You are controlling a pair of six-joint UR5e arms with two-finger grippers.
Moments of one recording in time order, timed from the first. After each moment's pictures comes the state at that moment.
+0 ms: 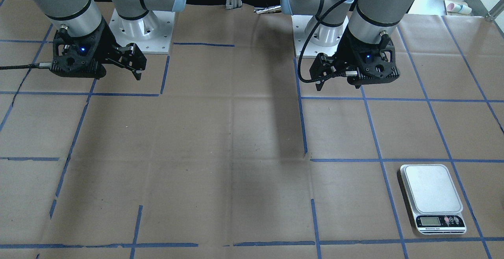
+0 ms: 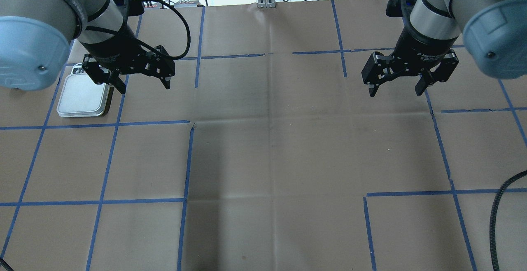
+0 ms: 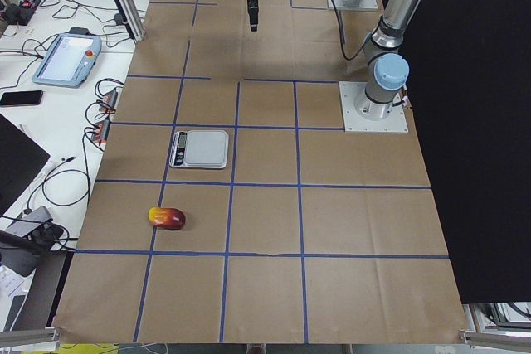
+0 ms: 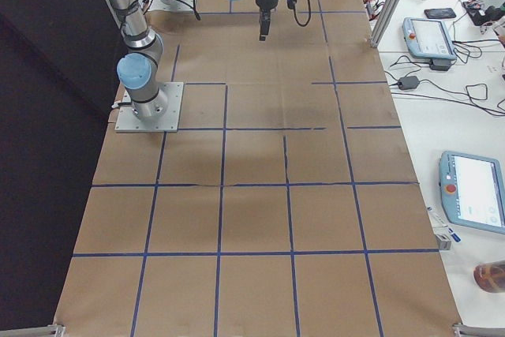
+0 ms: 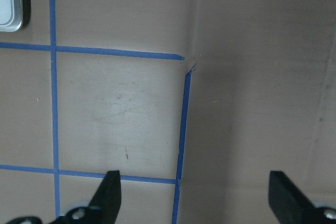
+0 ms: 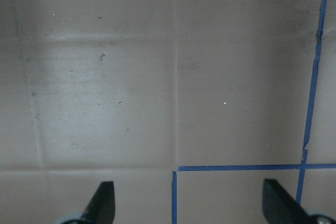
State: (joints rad) left arm -1.57 -1.58 -1.64 -1.52 1.58 -0.08; right arm 1.53 -1.60 1.68 -1.57 -1.56 -0.02
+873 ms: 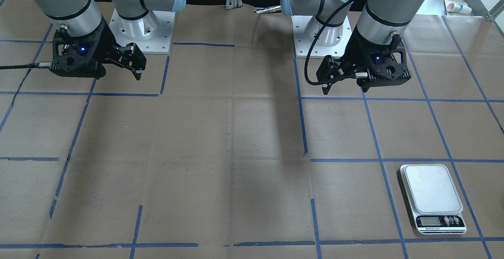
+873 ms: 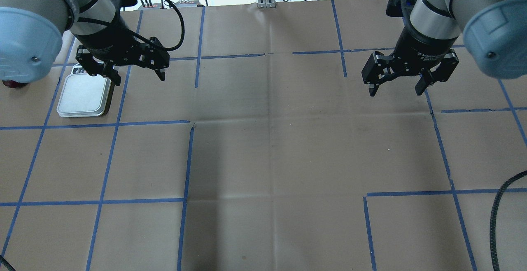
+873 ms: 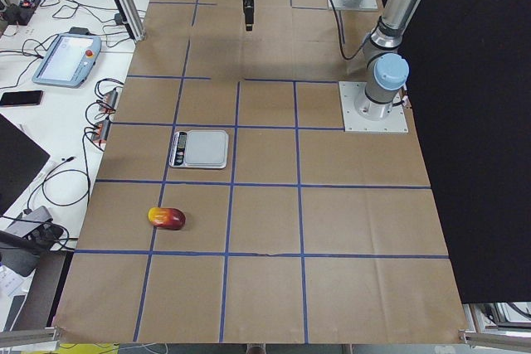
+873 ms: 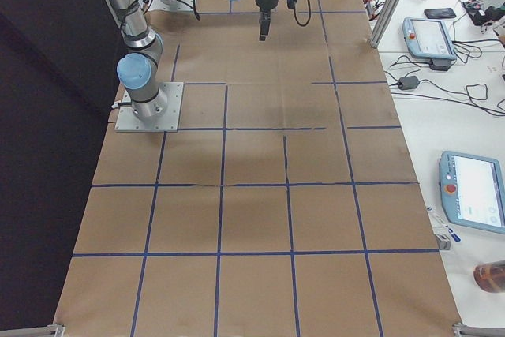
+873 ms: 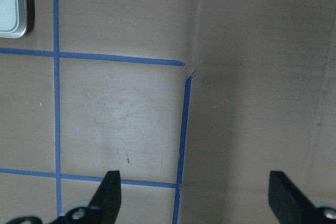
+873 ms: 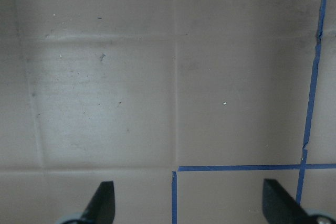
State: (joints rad) left arm -1.53 -1.60 -1.61 -1.49 1.58 -0.03; right arm 1.53 -1.60 1.68 -1.57 -1.56 -0.02
